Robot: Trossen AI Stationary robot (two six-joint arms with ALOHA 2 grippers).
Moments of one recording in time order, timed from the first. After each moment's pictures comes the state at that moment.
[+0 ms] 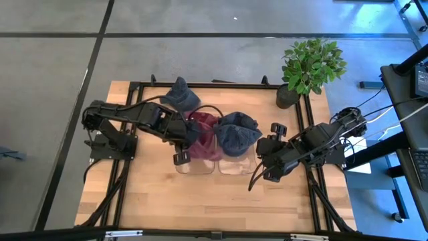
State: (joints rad) left arm -0.21 1.63 1.91 -1.44 -0.16 -0.42; right arm 0.52 1.62 1.96 -1.57 0.41 0.62
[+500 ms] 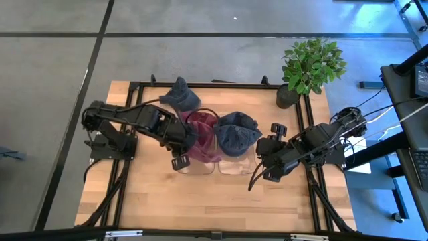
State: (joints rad) left arm -0.24 1.63 1.91 -1.48 -0.05 -0.60; right arm 0.52 1.62 1.96 -1.57 0.41 0.62
